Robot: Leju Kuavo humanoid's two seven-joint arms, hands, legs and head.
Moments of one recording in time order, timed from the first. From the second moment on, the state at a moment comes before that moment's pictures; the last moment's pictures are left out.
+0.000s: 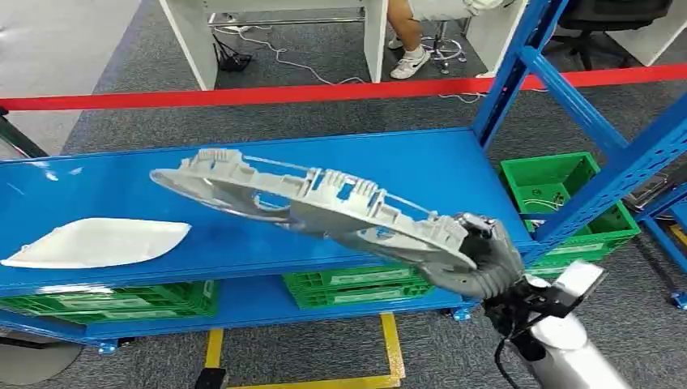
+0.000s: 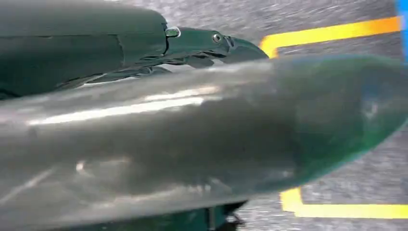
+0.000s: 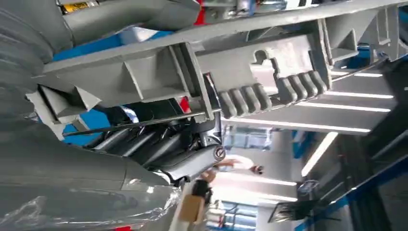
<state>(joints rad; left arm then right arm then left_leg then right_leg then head) -0.06 -0.10 -0.97 -0.12 1.23 0.31 -0.57 -0.17 -0.08 0.32 -1.61 -0.18 0.09 -0.49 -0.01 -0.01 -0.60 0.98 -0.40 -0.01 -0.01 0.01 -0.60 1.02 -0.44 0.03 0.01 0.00</state>
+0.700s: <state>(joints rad) -0.06 -0.09 -0.98 -0.12 1.27 0.32 -0.64 -0.37 -0.08 0.32 -1.69 -0.25 0.14 -0.45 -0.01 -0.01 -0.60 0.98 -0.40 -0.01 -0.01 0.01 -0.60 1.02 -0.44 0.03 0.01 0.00</state>
